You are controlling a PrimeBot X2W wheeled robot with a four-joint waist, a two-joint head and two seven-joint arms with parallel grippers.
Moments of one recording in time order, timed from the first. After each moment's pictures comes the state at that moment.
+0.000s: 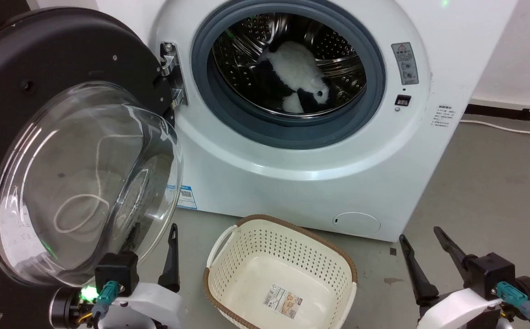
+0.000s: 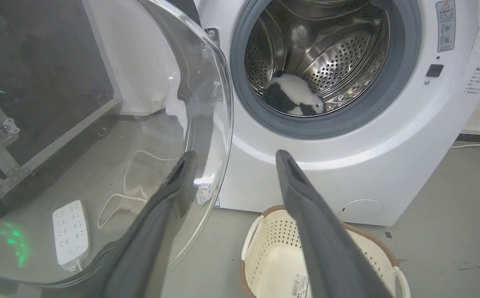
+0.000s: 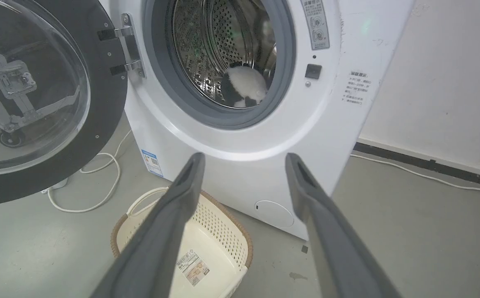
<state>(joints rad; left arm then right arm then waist) -0.01 0.05 -0.02 0.02 -0.03 0.00 -0.02 0.02 -0.05 0.01 0.02 0.04 0.13 -0.02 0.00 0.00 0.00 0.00</state>
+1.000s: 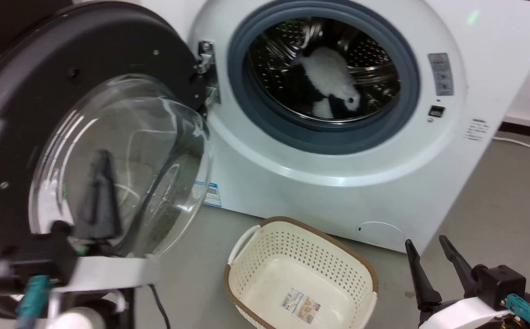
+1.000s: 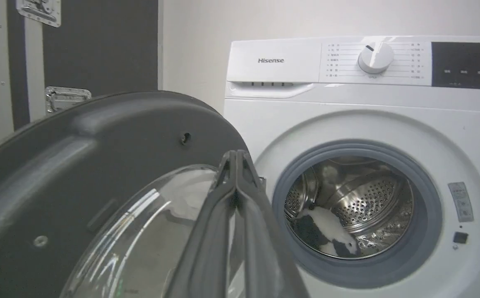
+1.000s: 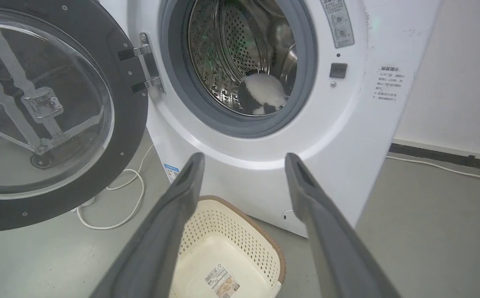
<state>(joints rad) -0.08 0.05 0.01 -0.27 -0.10 0.04 -0.09 0.04 -0.05 0.02 0.06 0.13 0.13 -0.09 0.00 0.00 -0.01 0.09</state>
